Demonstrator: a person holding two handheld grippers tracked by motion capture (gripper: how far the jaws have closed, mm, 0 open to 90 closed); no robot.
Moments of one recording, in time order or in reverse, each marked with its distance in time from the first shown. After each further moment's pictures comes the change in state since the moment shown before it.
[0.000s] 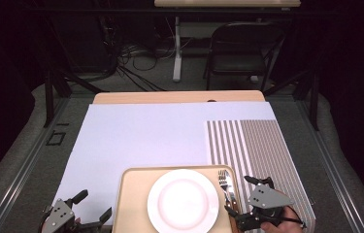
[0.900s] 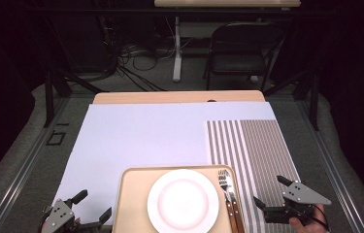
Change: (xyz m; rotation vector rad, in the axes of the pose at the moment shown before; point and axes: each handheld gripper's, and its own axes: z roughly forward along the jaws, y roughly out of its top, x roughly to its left) left arm 0.000 0.000 -0.001 0.000 0.005 0.004; right arm -0.047 -0.054 -0.033 -0.006 -0.180 0.207
